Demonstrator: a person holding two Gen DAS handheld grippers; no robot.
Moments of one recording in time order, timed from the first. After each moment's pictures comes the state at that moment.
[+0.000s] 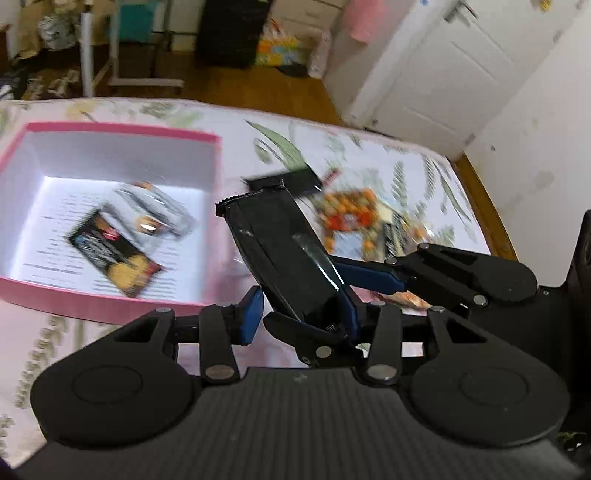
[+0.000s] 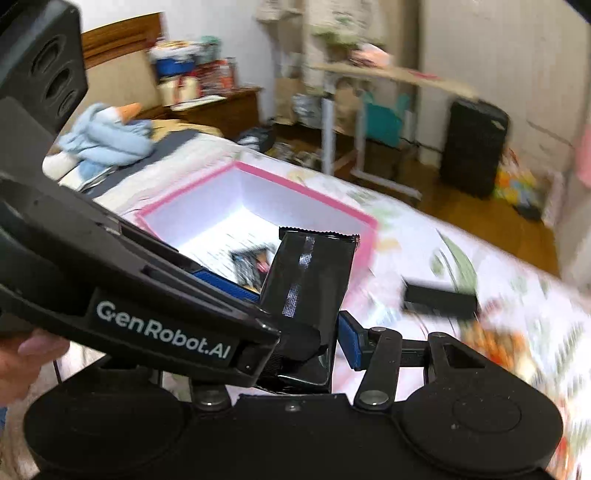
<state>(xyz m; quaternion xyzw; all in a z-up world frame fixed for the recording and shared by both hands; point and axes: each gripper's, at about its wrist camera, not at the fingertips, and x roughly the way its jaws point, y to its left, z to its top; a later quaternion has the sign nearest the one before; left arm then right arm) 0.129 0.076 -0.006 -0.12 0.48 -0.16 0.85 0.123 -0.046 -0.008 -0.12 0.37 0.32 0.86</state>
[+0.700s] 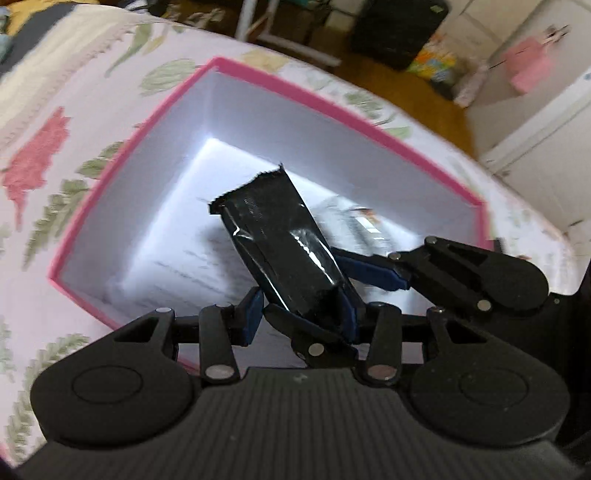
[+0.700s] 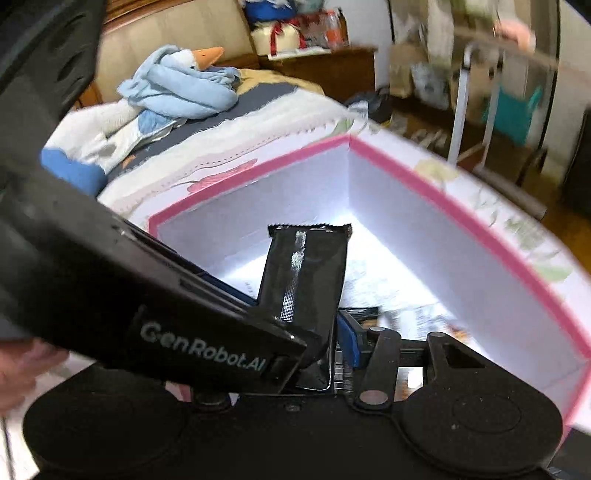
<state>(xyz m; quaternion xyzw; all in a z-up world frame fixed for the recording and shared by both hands) 0.224 0.235 -0.095 -0.20 0.54 0.04 0.82 0.244 0.119 -0.096 -0.13 0.43 0.47 0.76</state>
